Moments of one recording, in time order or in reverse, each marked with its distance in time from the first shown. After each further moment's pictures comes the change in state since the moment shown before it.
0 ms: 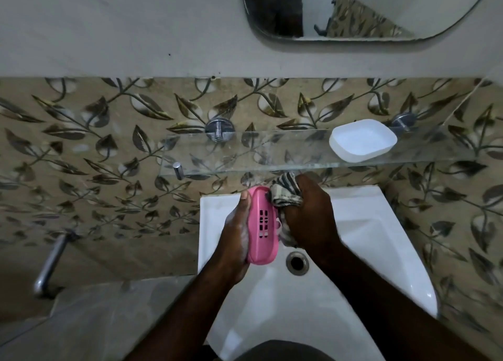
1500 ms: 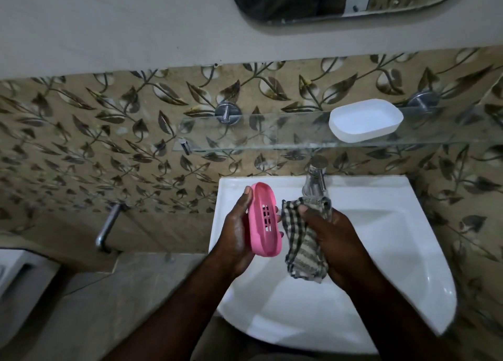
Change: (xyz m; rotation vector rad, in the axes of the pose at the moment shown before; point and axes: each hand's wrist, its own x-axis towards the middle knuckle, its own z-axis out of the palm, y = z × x) left_hand -0.044 -0.018 0.034 -0.161 0.129 -0.085; right_hand -0.056 0.051 -0.055 0.968 -0.354 0.563
